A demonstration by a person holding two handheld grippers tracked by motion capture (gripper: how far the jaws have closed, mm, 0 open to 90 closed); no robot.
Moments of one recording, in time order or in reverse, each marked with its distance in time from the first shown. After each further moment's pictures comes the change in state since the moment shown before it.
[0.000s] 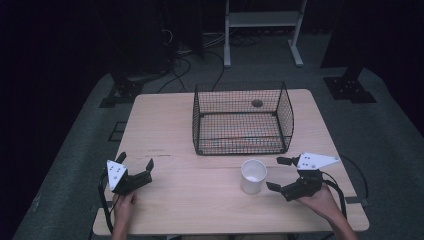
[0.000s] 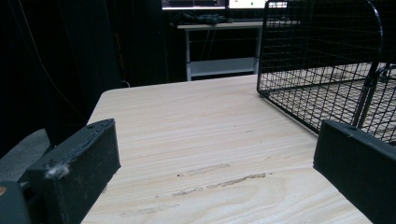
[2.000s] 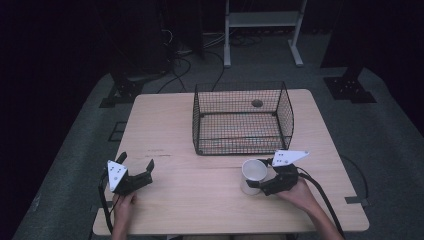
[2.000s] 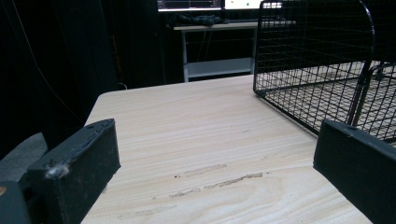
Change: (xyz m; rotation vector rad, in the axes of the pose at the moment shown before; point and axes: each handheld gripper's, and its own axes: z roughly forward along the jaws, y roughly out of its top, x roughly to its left) left arm -0.001 0.000 0.000 -0.006 -0.015 0.012; right arm -0.002 0.005 0.055 0.057 0.108 0.003
